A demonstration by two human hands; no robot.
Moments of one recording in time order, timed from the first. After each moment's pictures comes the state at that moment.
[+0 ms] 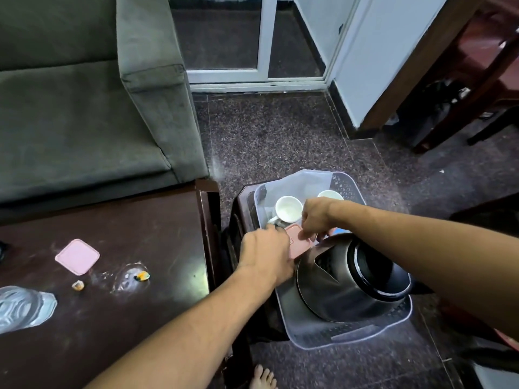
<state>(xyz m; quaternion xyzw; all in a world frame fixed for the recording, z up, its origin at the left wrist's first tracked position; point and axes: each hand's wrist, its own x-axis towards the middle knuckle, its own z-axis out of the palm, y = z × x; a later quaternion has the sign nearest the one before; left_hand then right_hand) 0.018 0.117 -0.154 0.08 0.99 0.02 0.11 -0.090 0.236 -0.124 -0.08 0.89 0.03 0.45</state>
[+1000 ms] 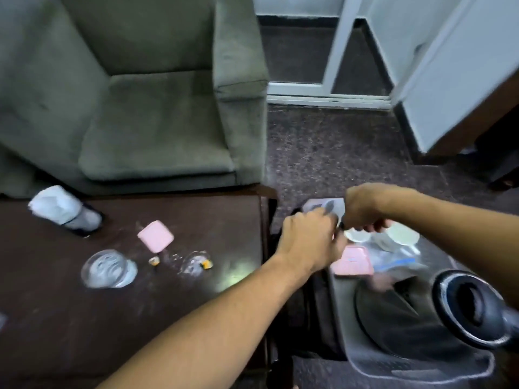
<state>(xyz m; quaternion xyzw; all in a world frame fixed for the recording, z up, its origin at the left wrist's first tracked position) 0.010 0.052 -0.108 0.04 0.98 0.18 -0.05 -0.094 0.143 -0.040 -0.12 0.89 0.14 0.41</state>
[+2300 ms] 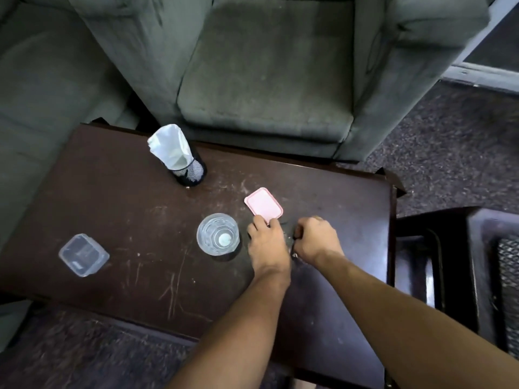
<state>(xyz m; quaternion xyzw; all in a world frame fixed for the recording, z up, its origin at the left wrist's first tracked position) 0.117 -0.226 -0.284 -0.39 0.90 0.18 0.11 0.046 -0.154 -0.264 -0.18 0.93 -0.13 0.30</state>
